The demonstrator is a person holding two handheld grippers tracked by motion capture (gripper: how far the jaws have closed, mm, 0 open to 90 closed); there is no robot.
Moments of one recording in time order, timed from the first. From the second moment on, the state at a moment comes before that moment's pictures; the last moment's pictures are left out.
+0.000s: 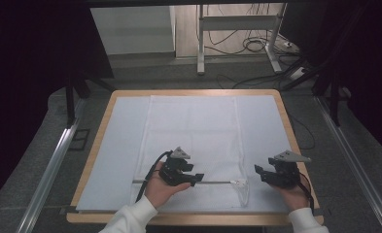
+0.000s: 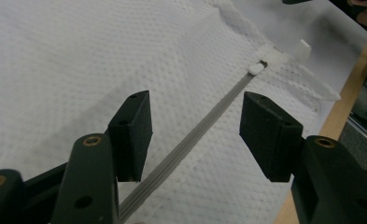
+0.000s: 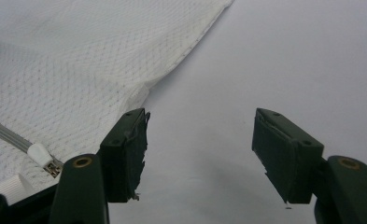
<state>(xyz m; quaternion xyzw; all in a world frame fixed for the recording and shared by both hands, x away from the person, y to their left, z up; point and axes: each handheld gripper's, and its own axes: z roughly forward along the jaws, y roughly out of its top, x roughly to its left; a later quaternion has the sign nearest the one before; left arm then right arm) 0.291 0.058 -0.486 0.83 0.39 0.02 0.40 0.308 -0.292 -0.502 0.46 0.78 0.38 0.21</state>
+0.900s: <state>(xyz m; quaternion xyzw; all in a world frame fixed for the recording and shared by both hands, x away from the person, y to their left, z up) 0.303 -0.014 -0.498 0.85 0.37 -0.01 0.37 0.308 -0.291 -0.504 0.45 0.78 0.36 0.22</state>
